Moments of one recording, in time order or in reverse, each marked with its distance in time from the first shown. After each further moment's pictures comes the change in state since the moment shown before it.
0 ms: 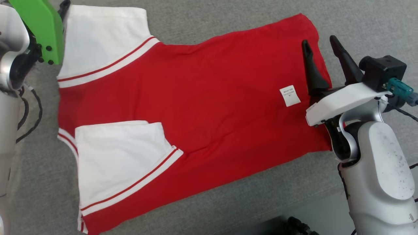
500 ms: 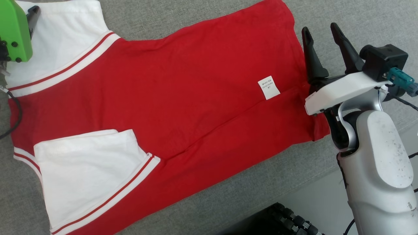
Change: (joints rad) left arm -0.002 0.071 0.039 0.026 -0.062 0.038 0.139; right arm -0.067 0.000 0.005 0.055 -0.006 0.000 -0.038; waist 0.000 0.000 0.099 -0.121
